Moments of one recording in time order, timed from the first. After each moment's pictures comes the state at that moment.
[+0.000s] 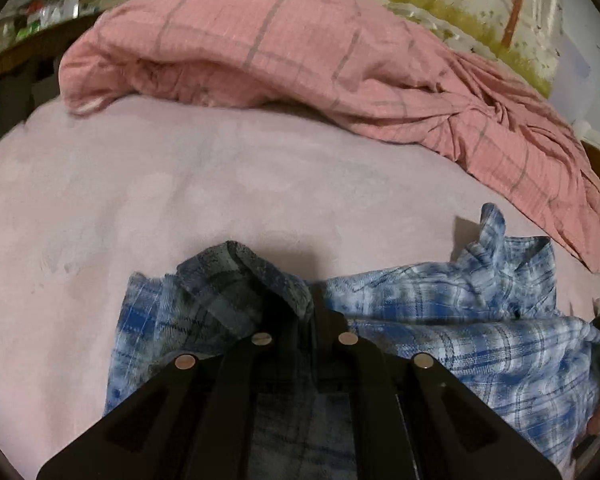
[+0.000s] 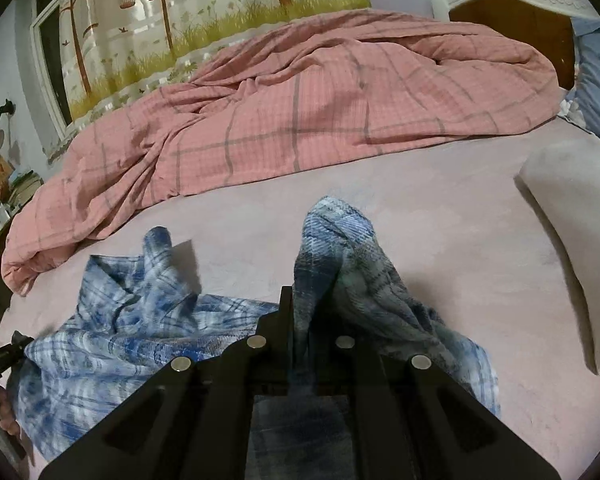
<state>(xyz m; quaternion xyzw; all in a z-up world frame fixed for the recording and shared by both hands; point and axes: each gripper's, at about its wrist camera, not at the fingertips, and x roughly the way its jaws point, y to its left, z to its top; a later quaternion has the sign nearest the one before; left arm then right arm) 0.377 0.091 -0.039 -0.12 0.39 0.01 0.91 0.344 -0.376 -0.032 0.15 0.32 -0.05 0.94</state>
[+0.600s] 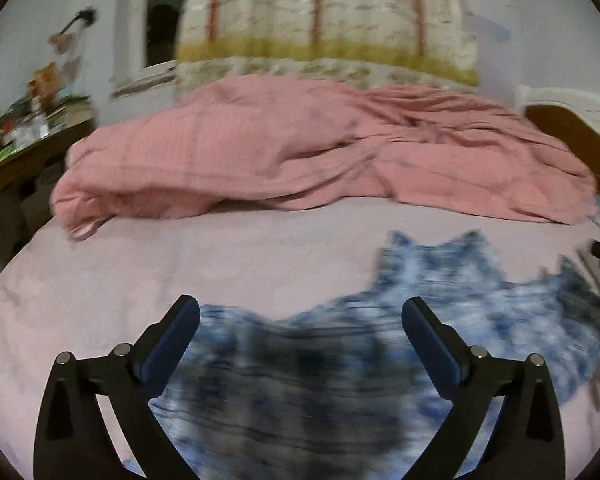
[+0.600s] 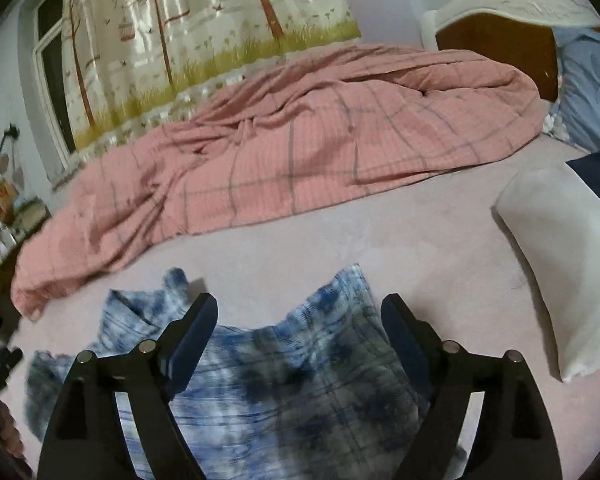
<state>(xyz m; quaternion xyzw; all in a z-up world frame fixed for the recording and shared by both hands) 0.316 0.022 0.031 0.02 0.28 -0.06 0.96 0.311 -0.386 0.013 0.17 0.27 -0.06 0.94</state>
